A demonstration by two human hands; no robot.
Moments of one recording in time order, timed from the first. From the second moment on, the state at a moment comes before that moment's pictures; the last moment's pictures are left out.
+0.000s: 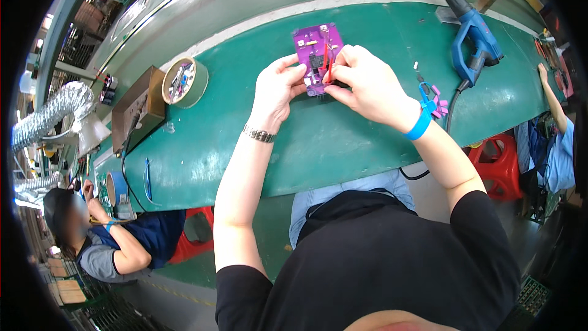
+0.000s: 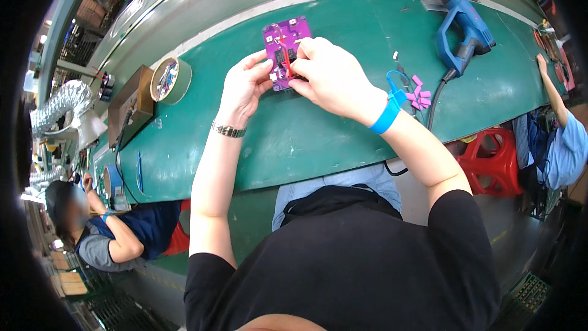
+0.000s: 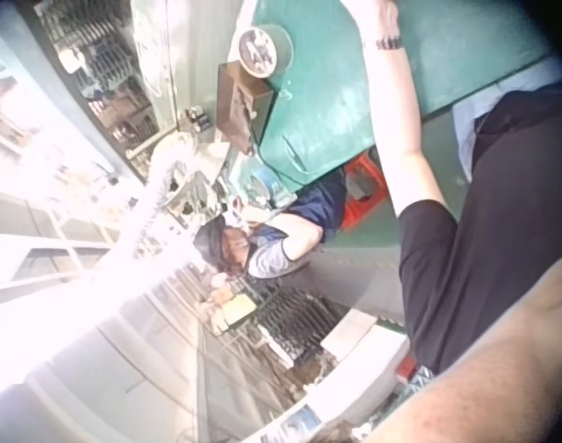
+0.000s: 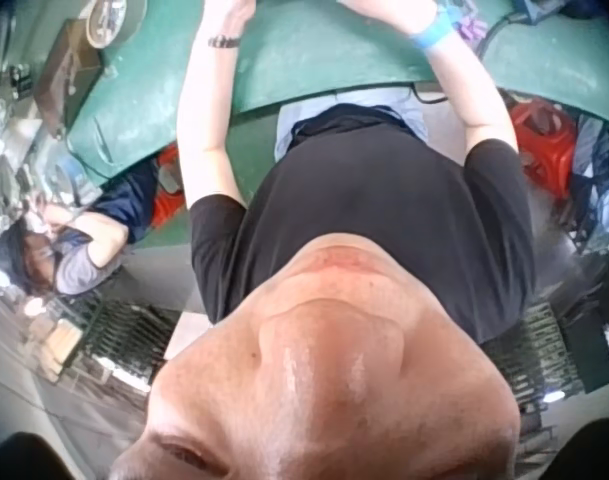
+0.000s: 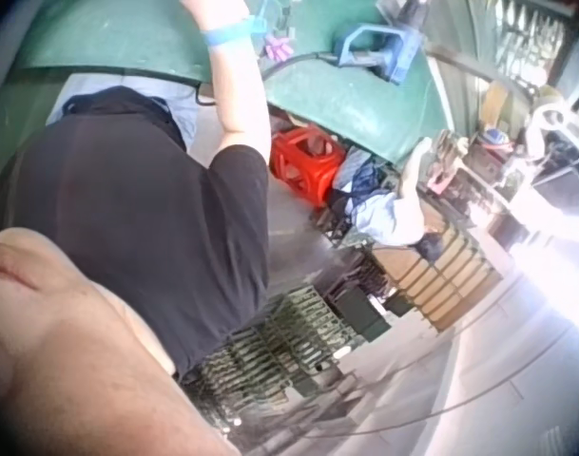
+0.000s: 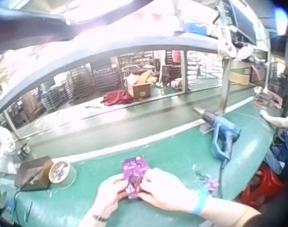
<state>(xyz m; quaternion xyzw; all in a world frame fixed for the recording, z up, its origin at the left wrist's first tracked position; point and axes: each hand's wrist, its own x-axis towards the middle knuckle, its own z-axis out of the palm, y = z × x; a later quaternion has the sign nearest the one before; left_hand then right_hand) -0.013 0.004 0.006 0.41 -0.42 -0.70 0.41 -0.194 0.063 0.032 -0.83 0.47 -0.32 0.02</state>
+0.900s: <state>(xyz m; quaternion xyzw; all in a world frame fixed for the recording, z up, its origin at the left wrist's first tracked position) -0.026 -0.015 0.028 0.37 -0.79 -0.19 0.46 -0.499 0.081 -0.004 -0.21 0.65 -0.61 0.40</state>
